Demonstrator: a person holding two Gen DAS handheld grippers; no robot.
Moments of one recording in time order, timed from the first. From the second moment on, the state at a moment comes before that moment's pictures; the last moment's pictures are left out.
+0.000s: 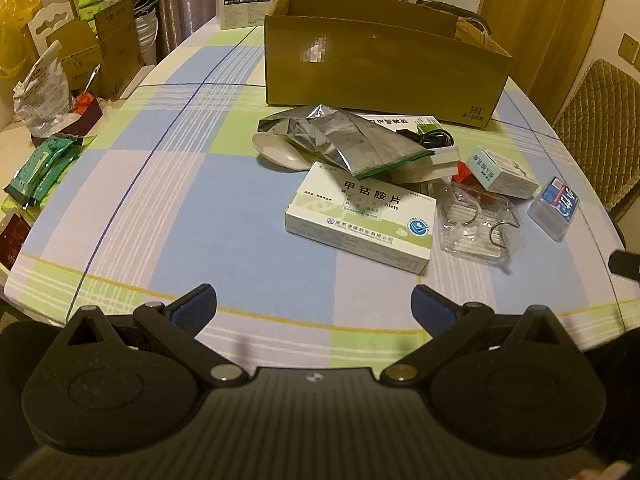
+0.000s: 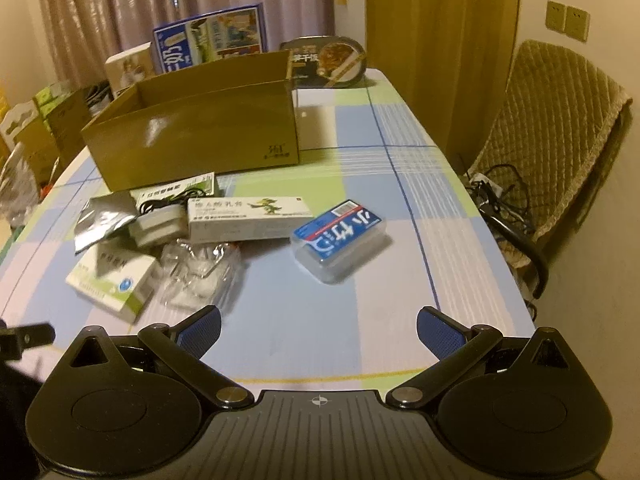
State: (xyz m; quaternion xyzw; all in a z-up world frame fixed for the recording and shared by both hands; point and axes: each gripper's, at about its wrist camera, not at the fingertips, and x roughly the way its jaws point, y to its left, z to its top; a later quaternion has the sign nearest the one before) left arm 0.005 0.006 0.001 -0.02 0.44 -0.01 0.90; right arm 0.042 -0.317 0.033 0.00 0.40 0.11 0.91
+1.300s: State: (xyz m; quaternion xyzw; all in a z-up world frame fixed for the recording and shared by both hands) left arm 0.069 -0.010 -0.025 0.01 0.43 -0.08 0.90; right arm 0.155 -0.292 -0.019 0.03 0.42 0.05 0.90
